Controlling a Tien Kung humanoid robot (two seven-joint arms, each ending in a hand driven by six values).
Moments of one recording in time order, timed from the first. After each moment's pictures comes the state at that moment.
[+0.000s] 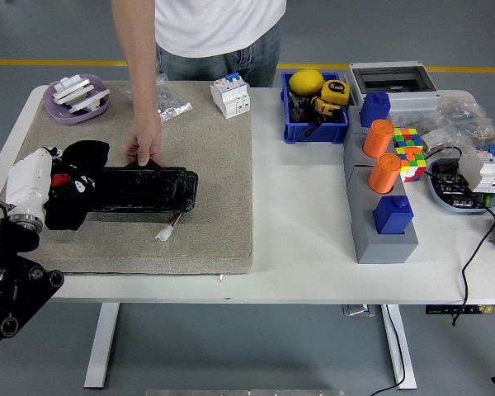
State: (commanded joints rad) left arm -0.36 0.37 -0.95 -1.02 1.85 0.59 0.28; right arm 0.22 -0.38 0.24 0.24 0.04 0.06 -0.18
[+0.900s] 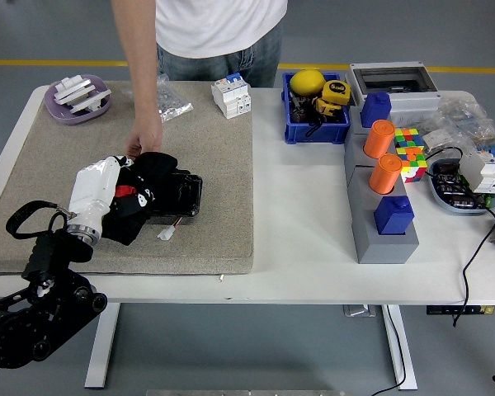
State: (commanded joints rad) left arm -0.37 0.32 -0.73 -1.19 1.89 0.58 0.33; right arm 0.22 -0.38 0.24 0.24 0.03 0.06 -0.18
